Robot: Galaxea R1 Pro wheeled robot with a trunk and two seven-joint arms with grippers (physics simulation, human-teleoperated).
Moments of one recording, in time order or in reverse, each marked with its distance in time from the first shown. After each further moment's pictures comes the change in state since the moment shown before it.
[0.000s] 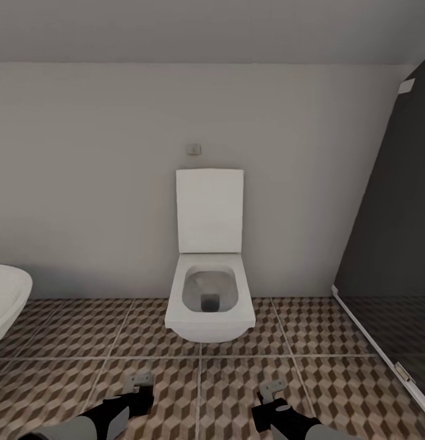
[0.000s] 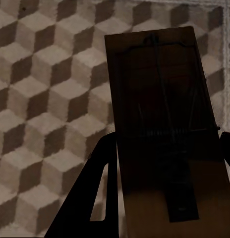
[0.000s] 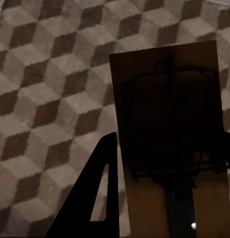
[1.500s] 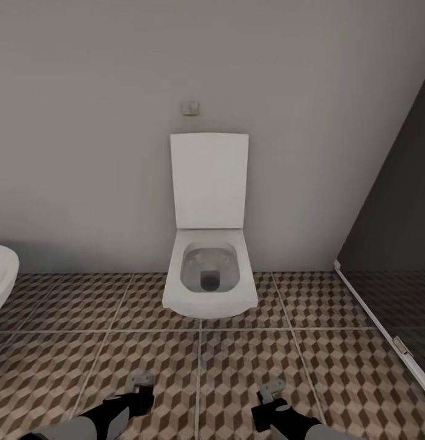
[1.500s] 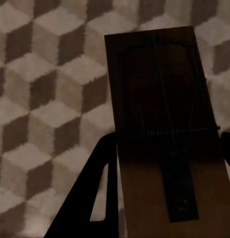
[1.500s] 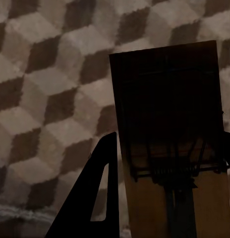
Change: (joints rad) left arm 0.001 -0.001 -0.001 0.000 0.000 -0.005 0.001; right arm 0.000 0.001 0.000 0.000 0.002 0.000 0.000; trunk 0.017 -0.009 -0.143
